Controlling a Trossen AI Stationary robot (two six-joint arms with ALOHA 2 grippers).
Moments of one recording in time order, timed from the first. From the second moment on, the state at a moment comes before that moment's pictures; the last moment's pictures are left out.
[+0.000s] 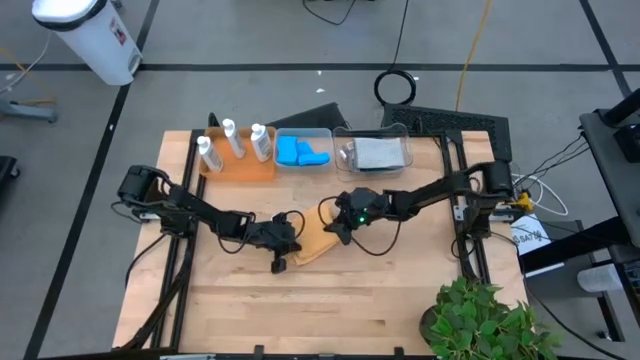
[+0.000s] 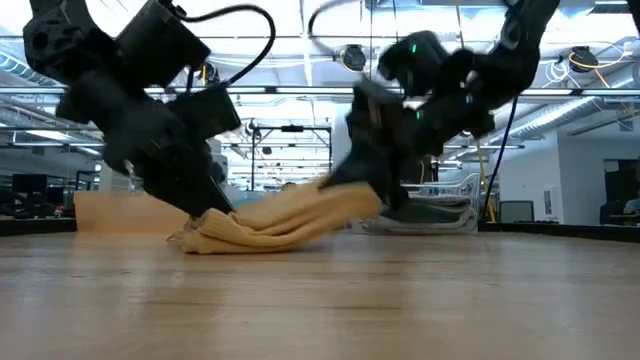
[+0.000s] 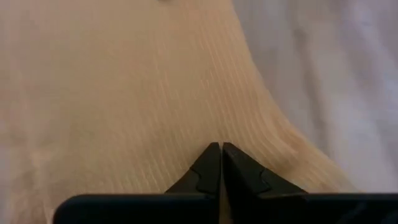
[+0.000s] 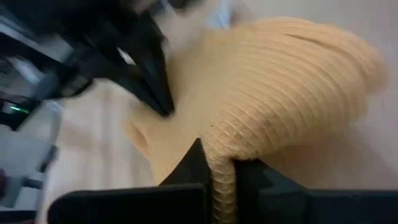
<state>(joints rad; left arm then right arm) -0.20 1.66 0.53 0.41 -0.07 -0.26 -0.07 1.81 0.76 0.50 -0.22 0.65</state>
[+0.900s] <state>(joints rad) -0.20 1.34 0.54 0.29 -0.14 -0.16 -0.16 1.24 0.77 0.29 -0.10 0.48</state>
